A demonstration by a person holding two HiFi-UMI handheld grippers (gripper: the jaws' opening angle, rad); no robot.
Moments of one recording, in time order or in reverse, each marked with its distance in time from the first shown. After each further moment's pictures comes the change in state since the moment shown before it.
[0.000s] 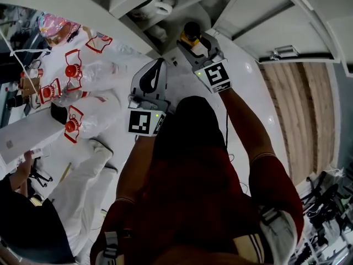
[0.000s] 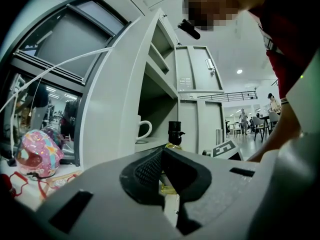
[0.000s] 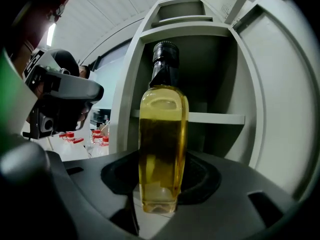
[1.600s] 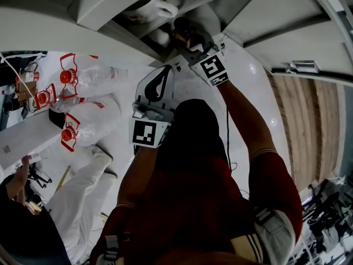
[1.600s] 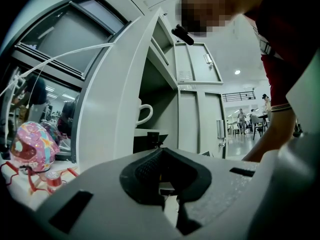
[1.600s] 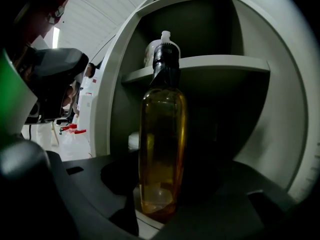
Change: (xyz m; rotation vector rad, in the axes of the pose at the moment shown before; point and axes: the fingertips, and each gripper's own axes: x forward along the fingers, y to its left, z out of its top) left arm 0.022 0.008 -0.047 -0.009 -0.018 -0.007; right arm 0.073 -0.002 -0.072 0.014 0.012 0.109
